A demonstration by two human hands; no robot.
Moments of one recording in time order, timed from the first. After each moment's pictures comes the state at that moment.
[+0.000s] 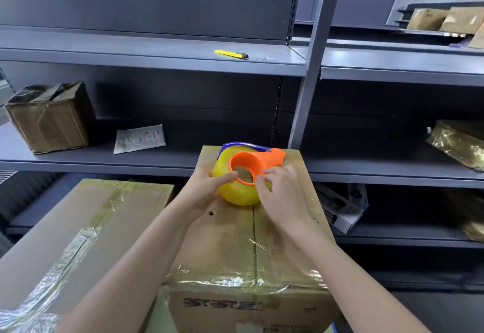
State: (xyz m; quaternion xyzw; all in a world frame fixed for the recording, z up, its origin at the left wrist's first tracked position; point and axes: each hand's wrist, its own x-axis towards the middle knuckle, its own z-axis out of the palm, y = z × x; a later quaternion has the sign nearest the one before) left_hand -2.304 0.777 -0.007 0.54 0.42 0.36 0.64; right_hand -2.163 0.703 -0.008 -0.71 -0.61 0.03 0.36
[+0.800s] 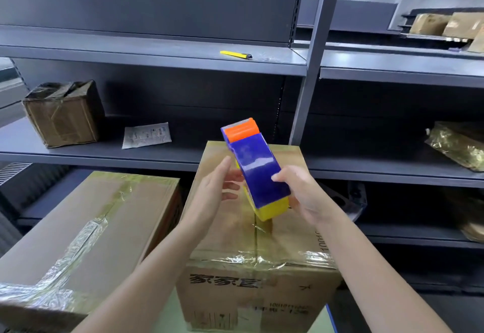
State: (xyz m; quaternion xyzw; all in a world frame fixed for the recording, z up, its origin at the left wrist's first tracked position) left_hand -2.314 0.706 0.002 0.56 0.38 0.45 0.58; right_hand -2.156 0.657 0.022 -0.54 -0.47 0.47 0.52
